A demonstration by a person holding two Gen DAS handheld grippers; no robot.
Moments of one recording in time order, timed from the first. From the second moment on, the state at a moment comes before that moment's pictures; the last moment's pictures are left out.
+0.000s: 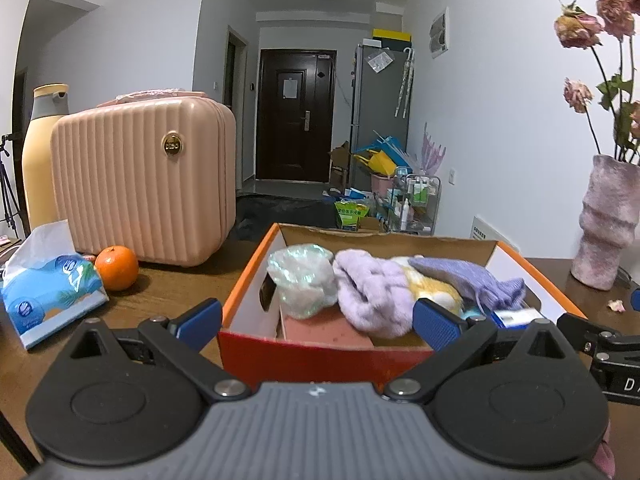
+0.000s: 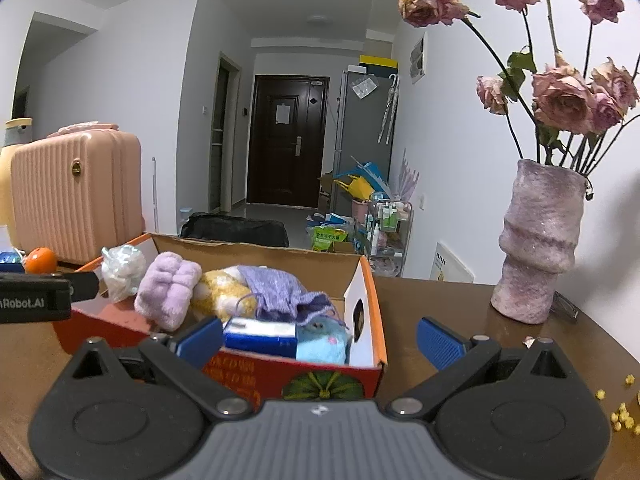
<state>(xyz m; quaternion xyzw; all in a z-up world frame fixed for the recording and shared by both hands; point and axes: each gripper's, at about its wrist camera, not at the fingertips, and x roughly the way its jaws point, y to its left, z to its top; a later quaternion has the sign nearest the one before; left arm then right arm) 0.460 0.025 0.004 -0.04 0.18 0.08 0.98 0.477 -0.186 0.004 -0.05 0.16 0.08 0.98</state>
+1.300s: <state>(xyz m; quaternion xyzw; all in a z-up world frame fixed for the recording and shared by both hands) 0.358 -0.001 -0.017 -0.02 0.24 0.05 0.97 0.376 -0.215 -0.028 -0.03 0.22 0.08 0.97</state>
